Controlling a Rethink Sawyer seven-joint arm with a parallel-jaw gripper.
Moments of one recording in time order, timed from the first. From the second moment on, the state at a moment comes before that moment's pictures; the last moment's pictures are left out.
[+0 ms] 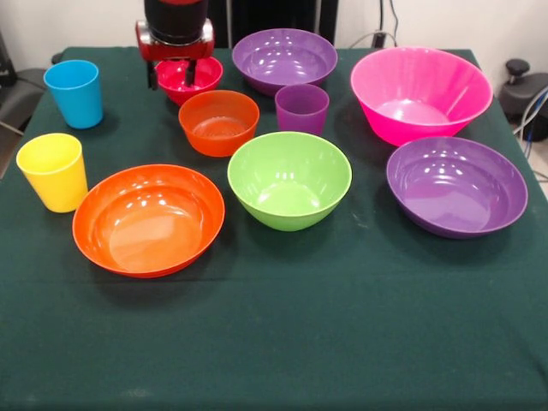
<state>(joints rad) -0.64 -0.54 0.20 1.75 -0.73 0.67 1.62</state>
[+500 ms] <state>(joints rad) -0.60 -0.52 0.21 1.74 -0.73 0.67 1.62</state>
